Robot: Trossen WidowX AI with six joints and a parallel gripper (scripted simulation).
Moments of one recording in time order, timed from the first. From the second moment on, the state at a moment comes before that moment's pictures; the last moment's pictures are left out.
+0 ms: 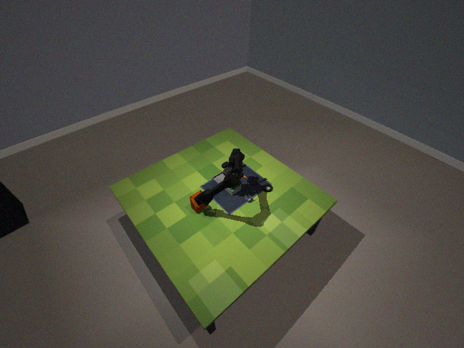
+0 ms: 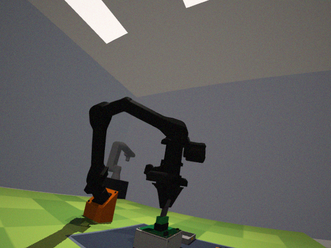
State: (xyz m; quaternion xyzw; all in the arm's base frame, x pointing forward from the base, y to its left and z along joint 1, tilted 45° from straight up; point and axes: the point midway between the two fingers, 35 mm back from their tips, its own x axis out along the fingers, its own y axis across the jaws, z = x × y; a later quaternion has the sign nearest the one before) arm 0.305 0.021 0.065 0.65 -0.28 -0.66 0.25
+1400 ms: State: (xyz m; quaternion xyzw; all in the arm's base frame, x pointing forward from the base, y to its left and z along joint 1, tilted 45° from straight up) arm 0.305 0.014 0.057 0.63 -0.31 -0.65 0.27
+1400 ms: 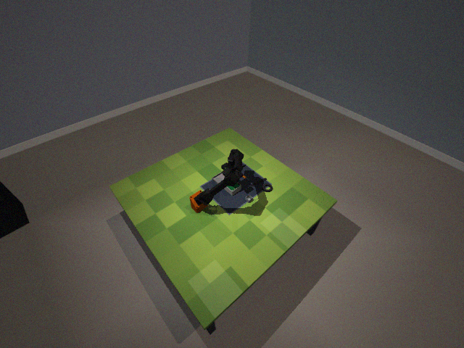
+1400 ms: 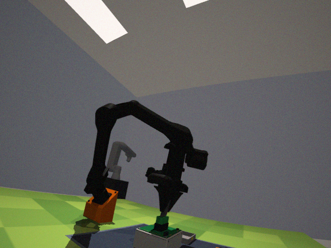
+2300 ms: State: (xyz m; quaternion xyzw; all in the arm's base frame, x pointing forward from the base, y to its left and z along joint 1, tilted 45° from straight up) arm 0.305 0.019 0.059 0.63 -0.33 -0.65 0.28
